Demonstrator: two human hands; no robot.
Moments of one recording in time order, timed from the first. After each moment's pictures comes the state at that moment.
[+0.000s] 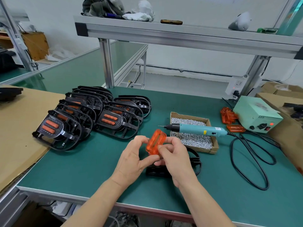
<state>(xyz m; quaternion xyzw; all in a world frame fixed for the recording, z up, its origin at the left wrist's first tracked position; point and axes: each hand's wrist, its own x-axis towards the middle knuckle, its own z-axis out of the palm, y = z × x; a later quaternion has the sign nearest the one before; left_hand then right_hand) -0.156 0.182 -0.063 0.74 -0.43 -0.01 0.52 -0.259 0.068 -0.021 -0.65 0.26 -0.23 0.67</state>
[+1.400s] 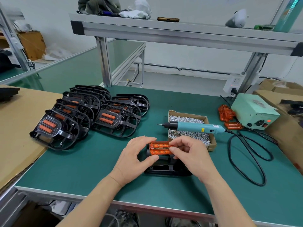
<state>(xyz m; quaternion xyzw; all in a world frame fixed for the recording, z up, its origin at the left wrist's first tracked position) -0.162 0.184 -0.049 0.75 -0.47 -0.04 0.46 -0.297 0.014 -0.016 -0.78 0.21 -0.22 0.54</state>
